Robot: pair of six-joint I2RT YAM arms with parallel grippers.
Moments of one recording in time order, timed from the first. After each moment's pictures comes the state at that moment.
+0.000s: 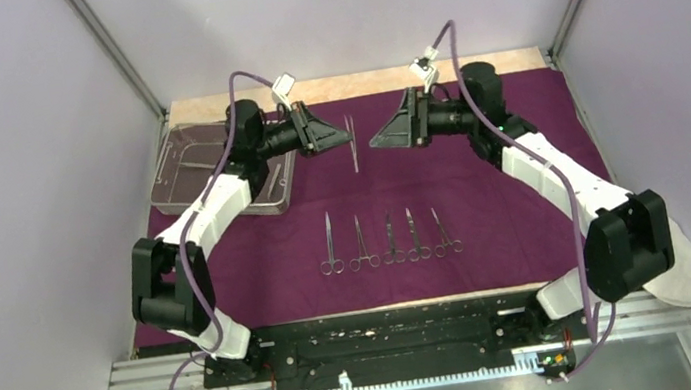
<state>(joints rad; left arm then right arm) -0.27 1.59 1.16 0.24 0.91 -0.90 0.40 1.44 1.21 -0.07 -0.85 0.64</state>
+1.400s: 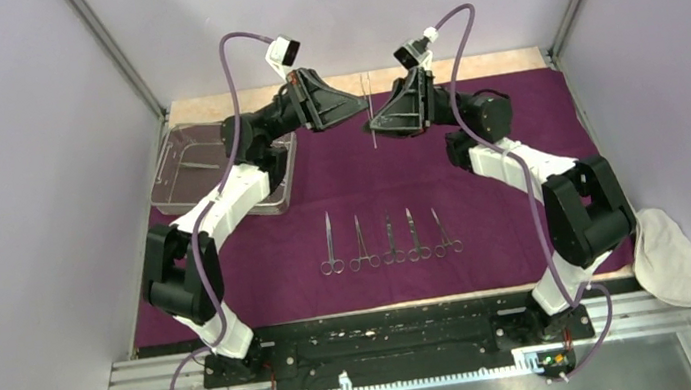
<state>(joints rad) -0.42 1.66 1.26 1.26 0.97 -1.68 0.43 1.67 1.14 1.50 -1.04 1.92</state>
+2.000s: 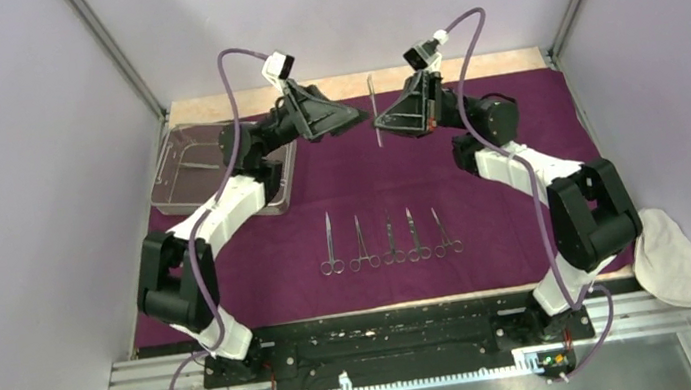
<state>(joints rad) -0.40 1.64 1.18 1.25 0.95 -1.63 0.41 1.66 1.11 1.51 -1.00 1.96</state>
